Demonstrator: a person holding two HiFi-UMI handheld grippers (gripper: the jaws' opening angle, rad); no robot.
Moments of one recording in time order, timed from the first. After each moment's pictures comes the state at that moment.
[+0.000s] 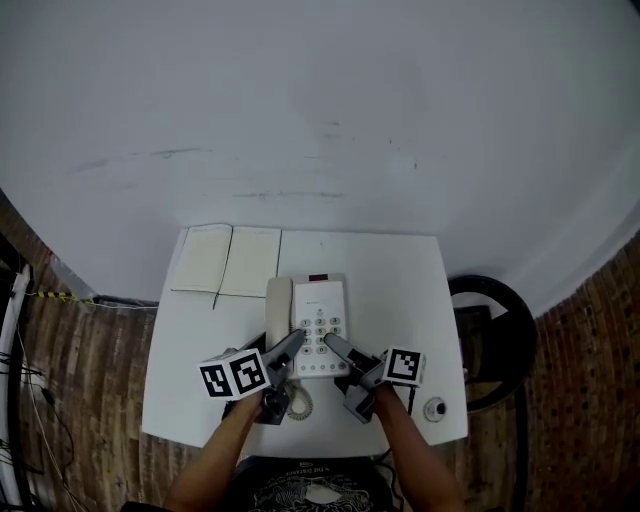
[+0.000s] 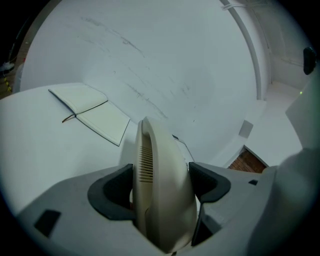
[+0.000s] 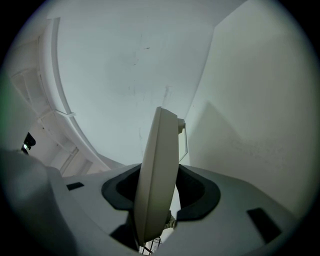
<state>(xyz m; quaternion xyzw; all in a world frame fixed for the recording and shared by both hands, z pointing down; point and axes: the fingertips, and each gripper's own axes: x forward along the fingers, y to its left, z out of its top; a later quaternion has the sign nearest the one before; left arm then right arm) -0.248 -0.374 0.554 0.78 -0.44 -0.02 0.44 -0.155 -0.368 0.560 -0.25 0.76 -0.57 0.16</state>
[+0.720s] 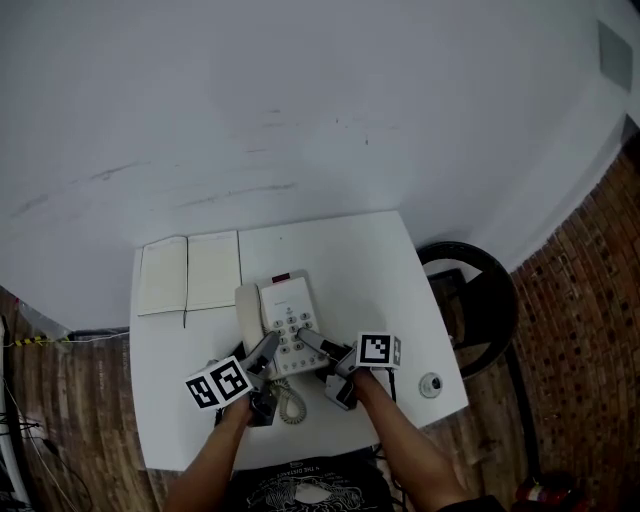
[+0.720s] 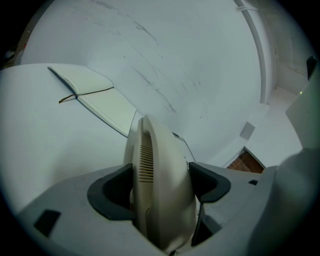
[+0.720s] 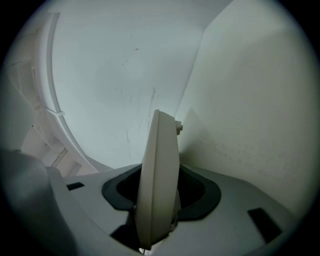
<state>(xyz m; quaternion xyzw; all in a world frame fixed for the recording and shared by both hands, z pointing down) -0.249 -0.393 0.604 0.77 -0.42 -0.02 0.48 -0.157 -0.386 0.605 -0.31 0.73 -0.59 0.15</state>
